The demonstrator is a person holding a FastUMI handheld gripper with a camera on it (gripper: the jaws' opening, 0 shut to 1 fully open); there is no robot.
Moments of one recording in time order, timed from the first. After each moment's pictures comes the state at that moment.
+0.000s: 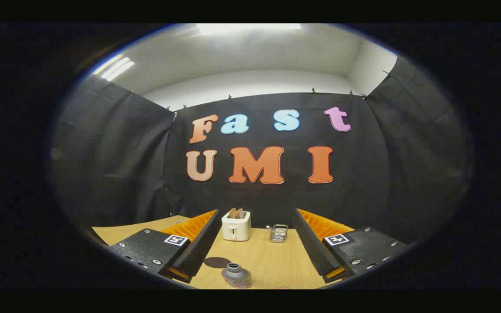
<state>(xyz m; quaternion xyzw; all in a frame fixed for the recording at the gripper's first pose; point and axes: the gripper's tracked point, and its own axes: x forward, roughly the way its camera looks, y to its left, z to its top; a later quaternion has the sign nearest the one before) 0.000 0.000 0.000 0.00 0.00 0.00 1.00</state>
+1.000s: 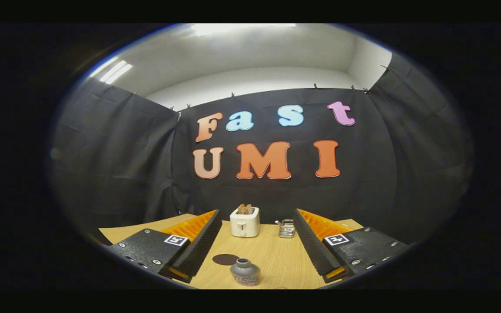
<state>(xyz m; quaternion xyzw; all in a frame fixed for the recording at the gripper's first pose) -0.011 0.011 -0.021 0.02 0.02 0.02 1.00</state>
